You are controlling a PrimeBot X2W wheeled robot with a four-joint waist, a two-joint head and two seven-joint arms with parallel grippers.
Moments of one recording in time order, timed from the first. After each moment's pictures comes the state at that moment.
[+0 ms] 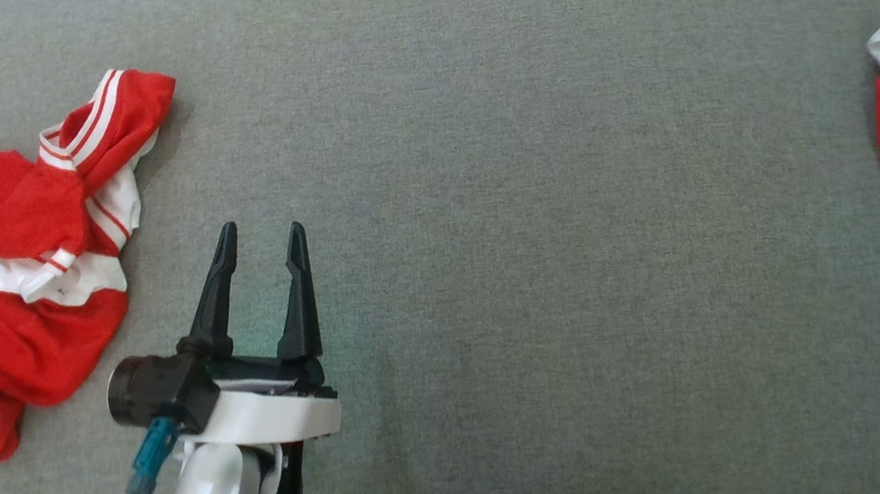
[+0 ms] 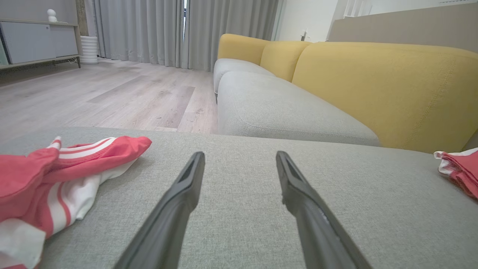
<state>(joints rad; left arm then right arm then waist) -0.21 0.05 -0.23 0.20 -0.24 -0.08 -0.26 -0.78 -0.61 0.06 1.18 -0.15 0.13 -0.18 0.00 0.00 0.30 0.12</state>
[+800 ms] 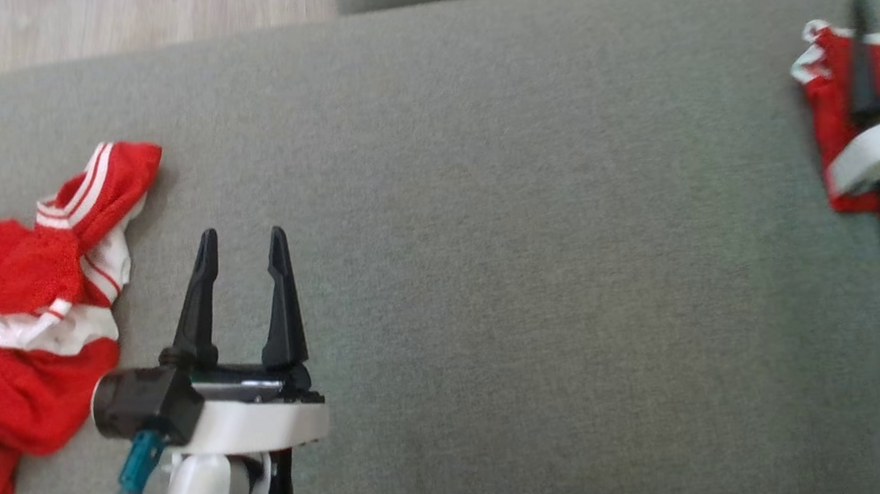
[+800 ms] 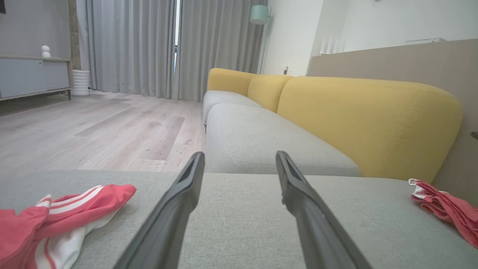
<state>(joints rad) -0.19 0.05 -0.19 0.18 -0.24 -0.08 -0.26 -0.65 -0.26 -0.17 0.72 -0.09 0.13 -0.25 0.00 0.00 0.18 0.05</state>
